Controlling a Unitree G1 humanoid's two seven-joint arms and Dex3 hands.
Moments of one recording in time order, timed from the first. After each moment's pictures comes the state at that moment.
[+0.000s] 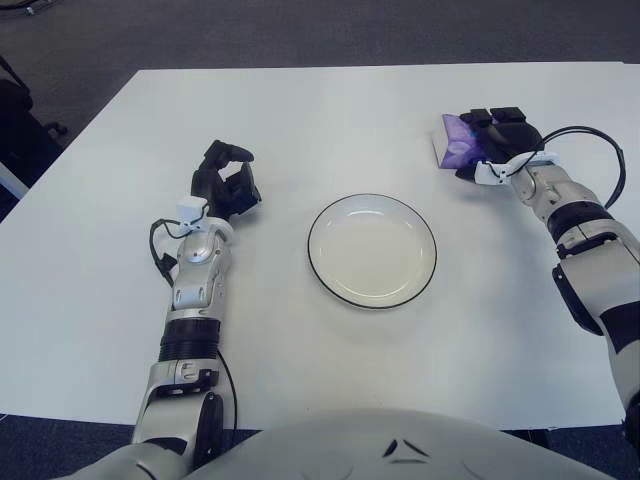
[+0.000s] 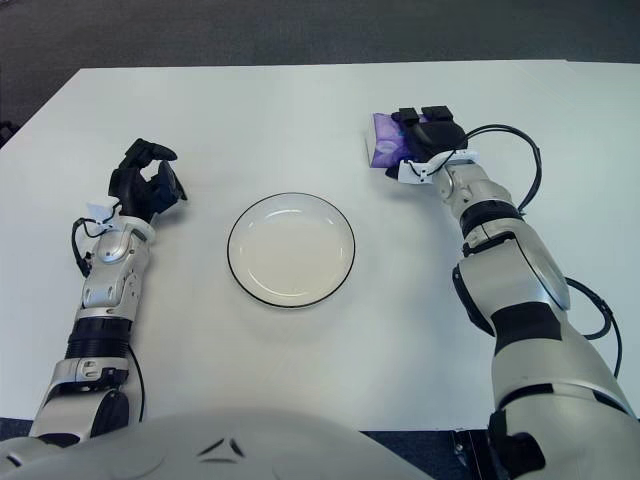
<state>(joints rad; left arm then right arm) -0.22 0.08 0.15 0.17 -0.14 -0.09 0.03 -0.99 -0.56 0.55 1.30 -0.80 -0.40 -0.37</state>
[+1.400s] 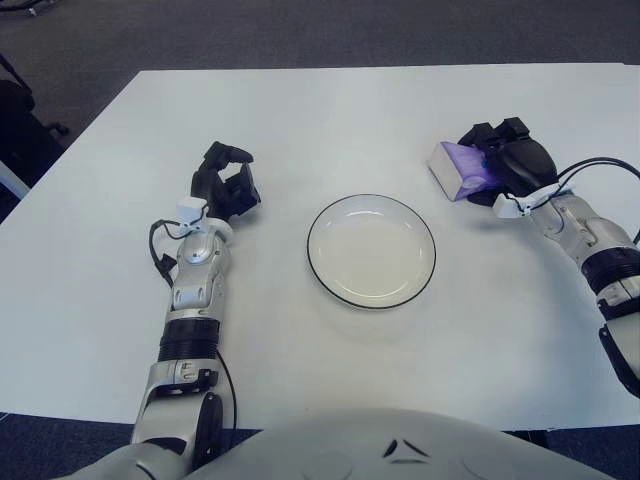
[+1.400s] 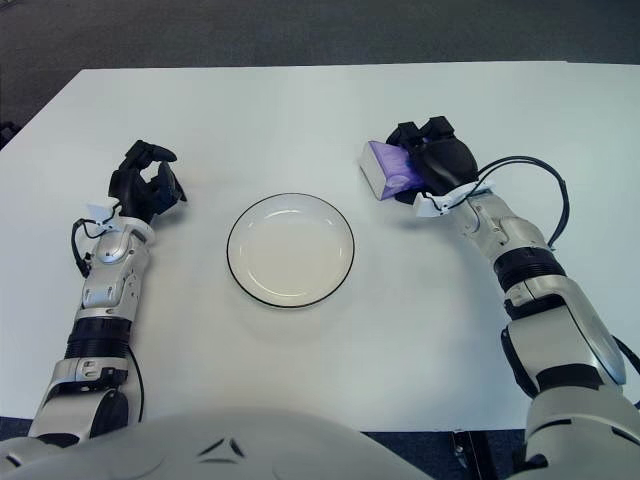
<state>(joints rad) -0.22 0.09 0.15 0.18 -0.14 -0.09 0.03 -0.64 -0.73 0.42 0.81 -0.68 -0.56 -0.39</state>
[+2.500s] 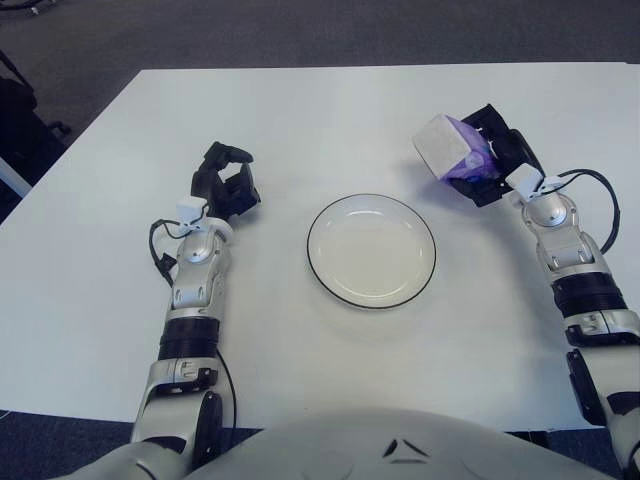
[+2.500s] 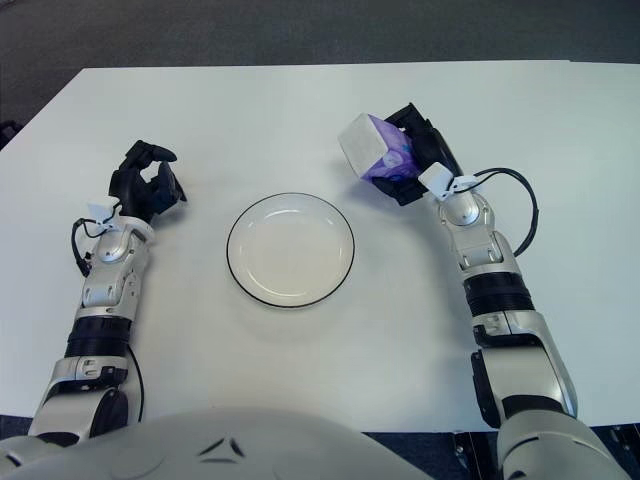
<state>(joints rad) -0.23 0.09 0.15 0.19 -0.14 -0.09 0.03 -0.47 -0.52 0.03 0.35 -0.10 -0.26 0.09</state>
